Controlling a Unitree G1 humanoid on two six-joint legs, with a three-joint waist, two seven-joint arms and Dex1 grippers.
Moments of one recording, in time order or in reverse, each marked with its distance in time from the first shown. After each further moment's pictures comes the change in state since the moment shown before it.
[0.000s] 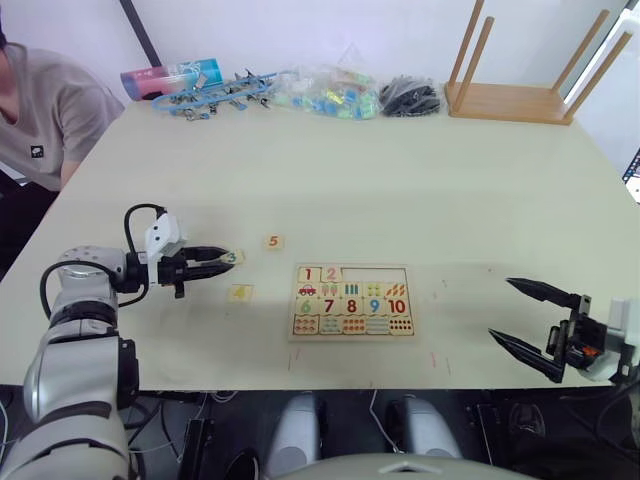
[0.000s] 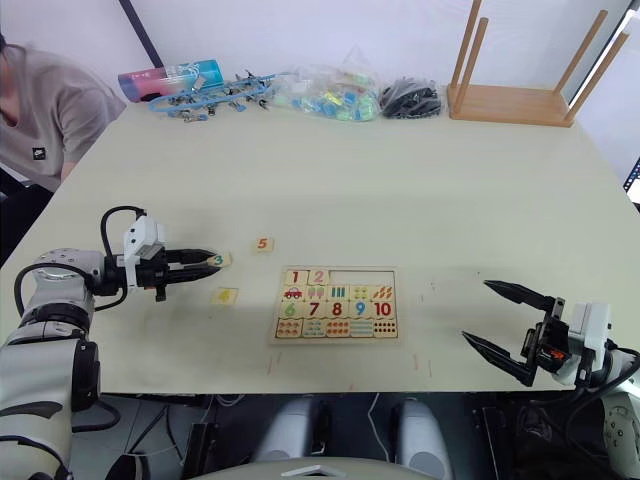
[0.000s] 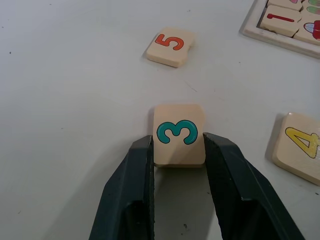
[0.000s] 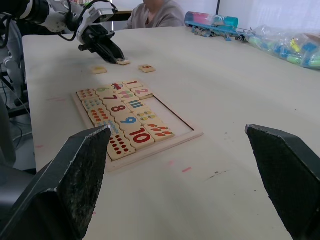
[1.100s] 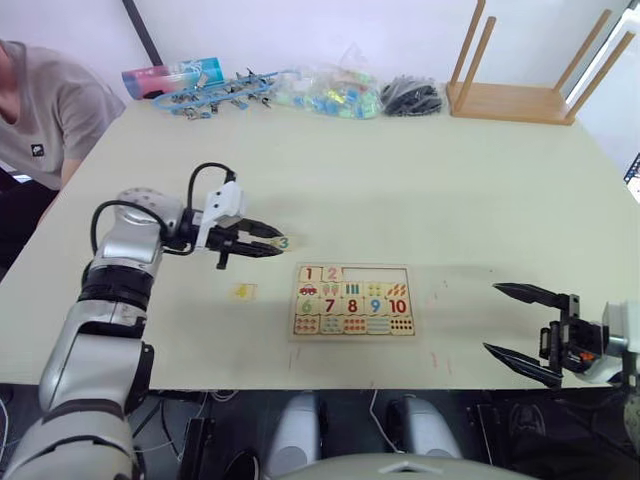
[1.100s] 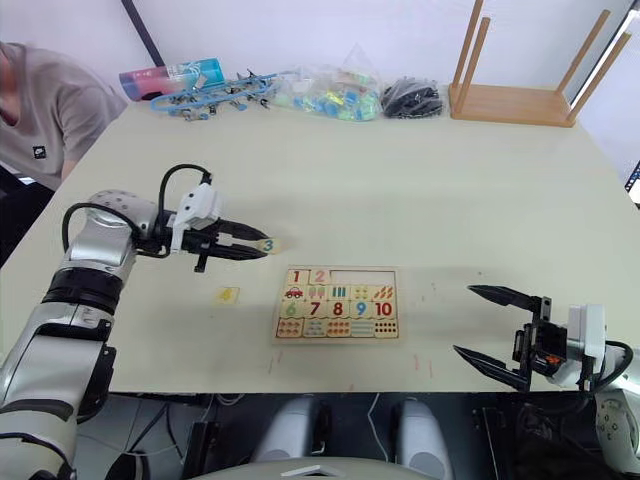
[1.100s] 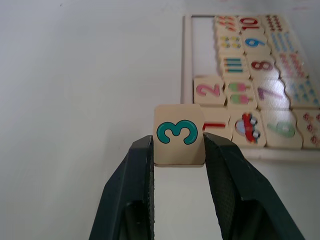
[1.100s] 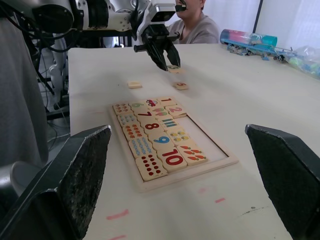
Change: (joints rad) left arm 0.000 -0.038 -0.290 -0.724 -0.158 0.433 -0.027; right arm -0.011 -0.001 0.040 -0.049 0.045 0.007 0.074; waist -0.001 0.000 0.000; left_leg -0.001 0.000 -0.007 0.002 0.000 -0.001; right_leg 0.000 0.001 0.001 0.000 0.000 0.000
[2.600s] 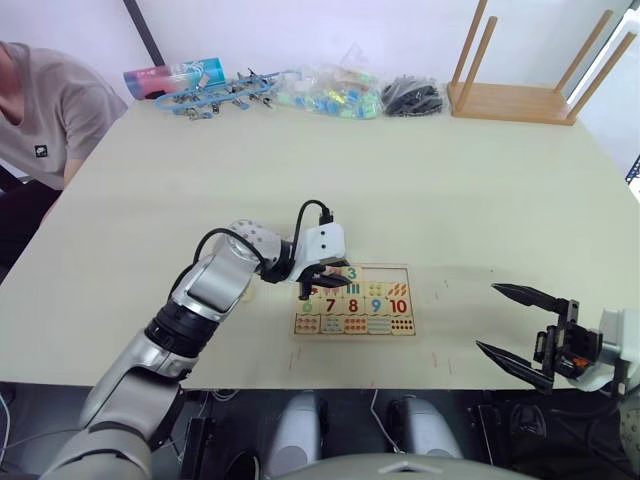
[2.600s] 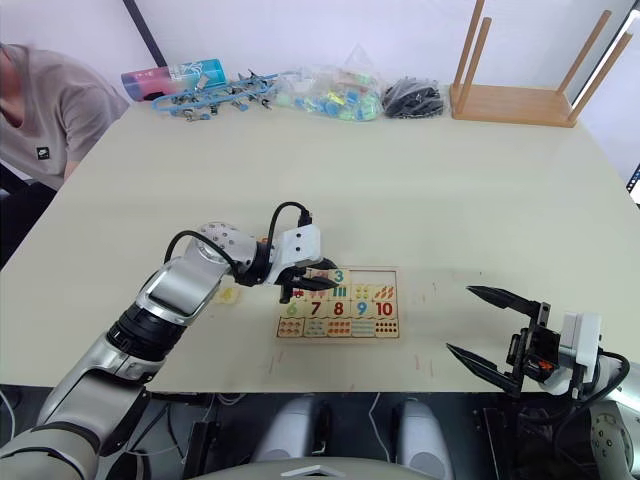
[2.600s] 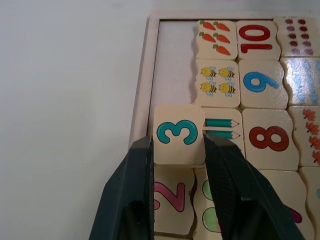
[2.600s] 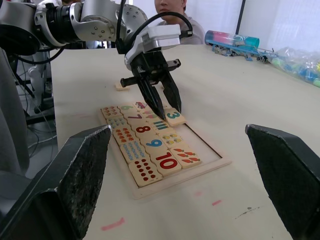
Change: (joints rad) left arm 0.140 -0.148 -0.258 -0.601 0.197 0.488 0.425; right arm 0.054 0.031 0.010 -0.059 -0.026 -0.032 -0.091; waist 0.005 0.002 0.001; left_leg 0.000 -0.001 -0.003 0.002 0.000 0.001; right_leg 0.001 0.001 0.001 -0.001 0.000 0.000
